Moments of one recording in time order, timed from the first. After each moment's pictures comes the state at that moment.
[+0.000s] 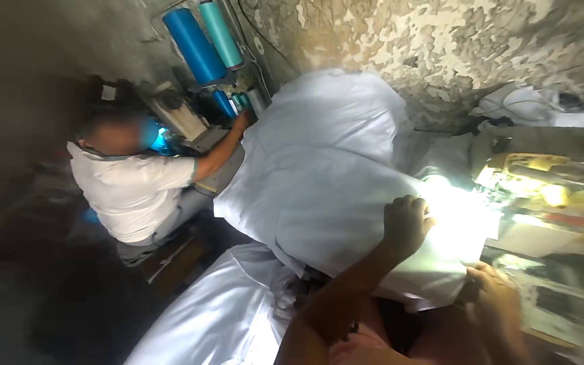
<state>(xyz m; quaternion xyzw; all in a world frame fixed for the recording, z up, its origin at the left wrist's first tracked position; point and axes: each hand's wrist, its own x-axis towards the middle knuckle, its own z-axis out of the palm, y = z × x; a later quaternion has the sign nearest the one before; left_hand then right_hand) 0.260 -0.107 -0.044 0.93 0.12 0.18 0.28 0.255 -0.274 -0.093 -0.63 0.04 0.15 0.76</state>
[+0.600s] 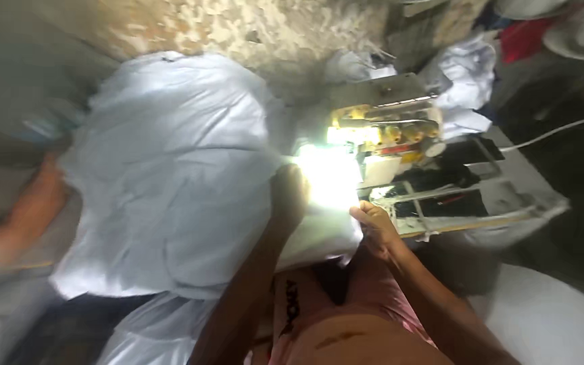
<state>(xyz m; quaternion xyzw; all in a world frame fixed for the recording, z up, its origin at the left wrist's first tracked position) 0.264 -0.094 -0.031 0.96 0.03 0.17 0.21 0.265 -0.294 -0.075 -0.53 0.03 0.24 0.81</state>
